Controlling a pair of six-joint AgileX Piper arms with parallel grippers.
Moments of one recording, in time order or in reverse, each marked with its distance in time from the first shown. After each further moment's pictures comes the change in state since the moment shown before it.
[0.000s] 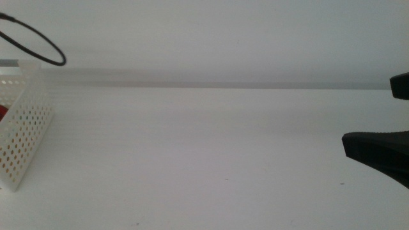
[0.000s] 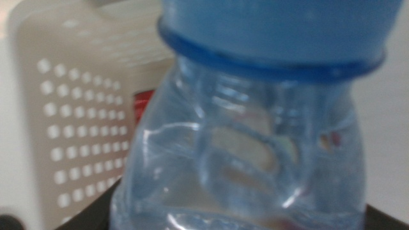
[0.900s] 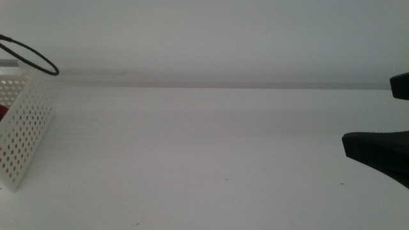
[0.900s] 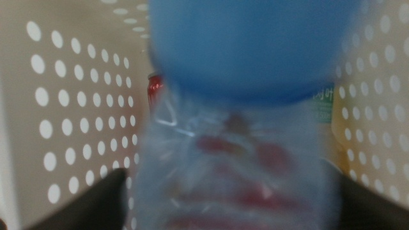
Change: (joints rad) left arm 0.055 0.147 -0.042 0.007 -0.026 0.017; right arm 0.000 0.000 0.000 0.000 0.000 0.000
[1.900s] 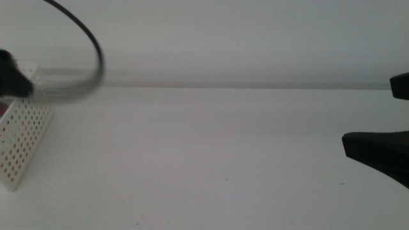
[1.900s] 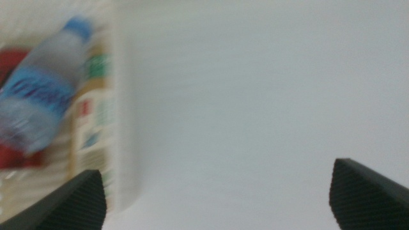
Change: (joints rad) left arm -0.226 -0.734 0.393 -0.132 0.147 -0.229; right arm 0.000 0.000 0.000 0.000 0.000 0.000
